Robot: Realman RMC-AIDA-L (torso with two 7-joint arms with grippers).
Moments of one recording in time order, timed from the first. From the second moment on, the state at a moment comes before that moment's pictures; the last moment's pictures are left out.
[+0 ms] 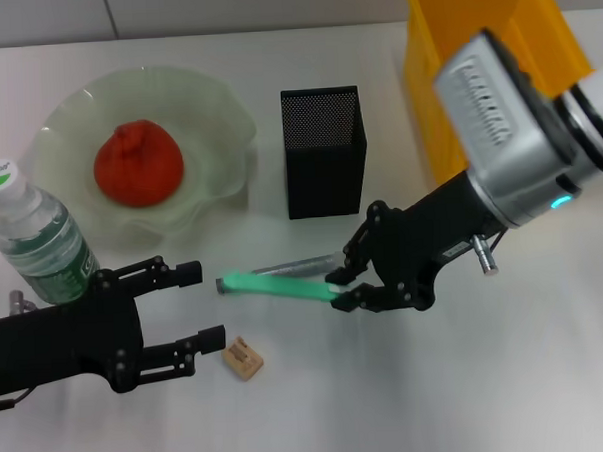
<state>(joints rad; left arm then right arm) -0.35 -2.04 0.67 0.49 1.96 1.79 -1.01 0.75 2.08 -1.27 -0.81 -2.11 -1.52 1.43</state>
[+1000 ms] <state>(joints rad) -0.38 -2.06 0.65 0.48 1.94 1.79 -1.01 0.60 2.09 -1.22 -0.28 -1.38 -1.42 0.79</state>
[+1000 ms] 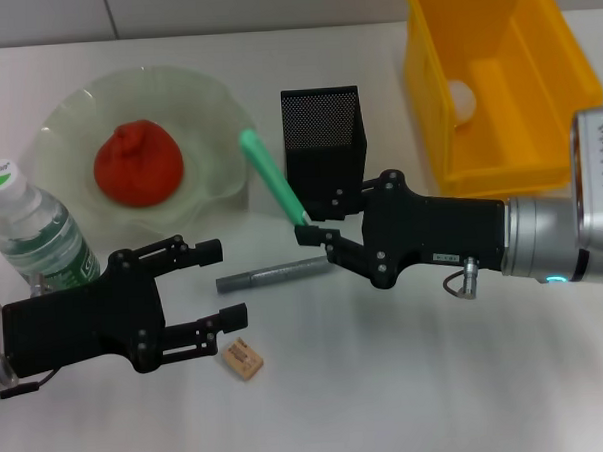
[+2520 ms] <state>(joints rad) -0.36 -2.06 0.64 0.48 1.94 1.76 -1.00 0.58 2.09 -1.22 -0.19 -1.21 -1.50 0.54</state>
